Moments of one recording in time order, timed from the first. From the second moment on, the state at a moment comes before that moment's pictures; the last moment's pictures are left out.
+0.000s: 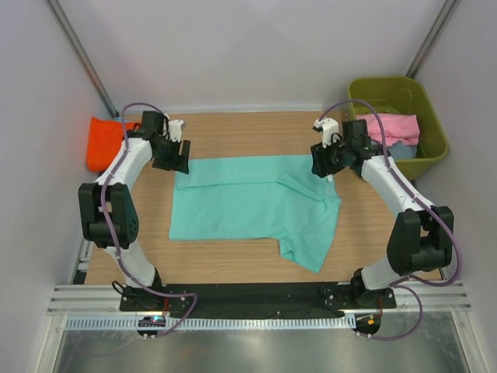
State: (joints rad) left arm -0.05 1.78 1.45 -0.76 0.22 0.15; right arm 0.13 1.51 1.17 -0.52 -0.34 -0.31
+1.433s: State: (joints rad) left arm -0.14 2.12 1.70 -0.91 0.37 0.07; right arm 0.43 1.87 1.33 -0.57 -0.44 -0.19
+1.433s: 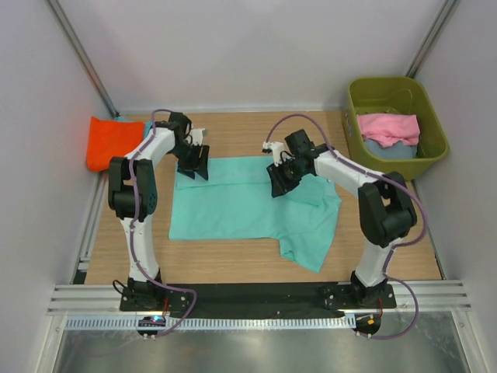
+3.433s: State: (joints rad) left arm -0.09 2.58 2.41 -0.91 0.15 0.06; right arm 0.18 2.41 1.99 -0.44 -0.14 -0.16
